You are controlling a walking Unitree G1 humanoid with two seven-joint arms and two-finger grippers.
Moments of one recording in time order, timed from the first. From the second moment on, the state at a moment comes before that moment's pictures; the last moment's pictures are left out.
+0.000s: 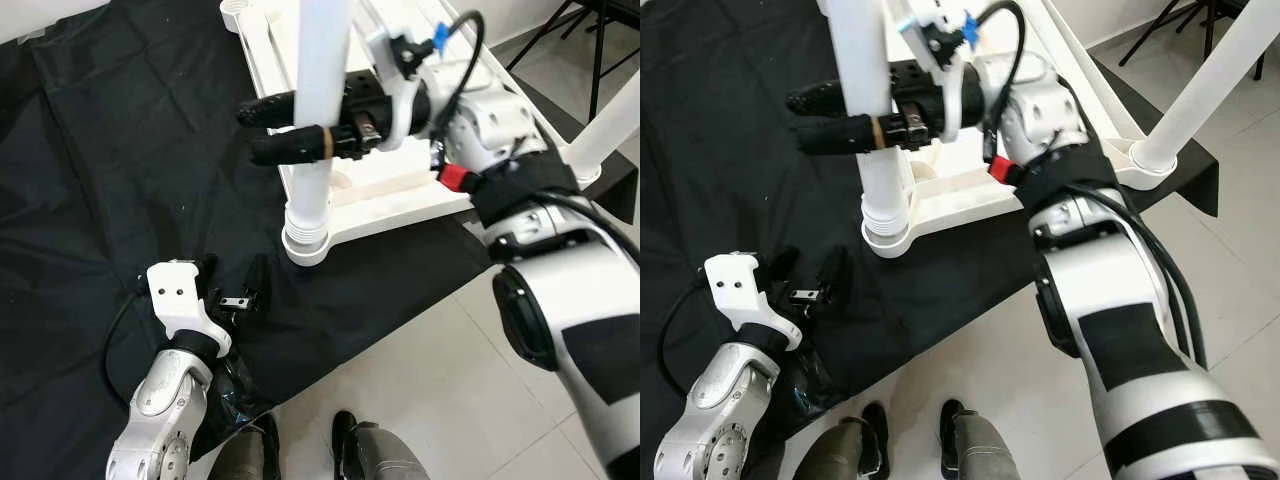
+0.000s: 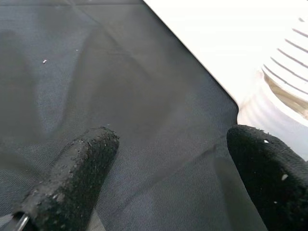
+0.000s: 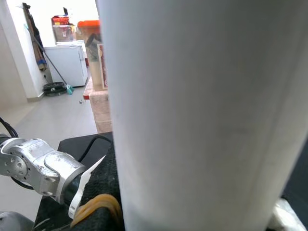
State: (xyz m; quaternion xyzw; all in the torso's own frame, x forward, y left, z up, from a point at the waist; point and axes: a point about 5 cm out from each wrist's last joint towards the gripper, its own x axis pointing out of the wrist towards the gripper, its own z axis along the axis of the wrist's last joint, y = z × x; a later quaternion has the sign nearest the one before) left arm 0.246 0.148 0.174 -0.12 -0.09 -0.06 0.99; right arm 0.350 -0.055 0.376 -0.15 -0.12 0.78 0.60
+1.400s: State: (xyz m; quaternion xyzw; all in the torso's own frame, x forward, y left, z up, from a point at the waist) left arm 0.257 0.185 0.222 -0.08 -0.17 0.02 0.98; right arm 0.343 -0.027 0.365 -0.20 -0.09 0.80 0.56
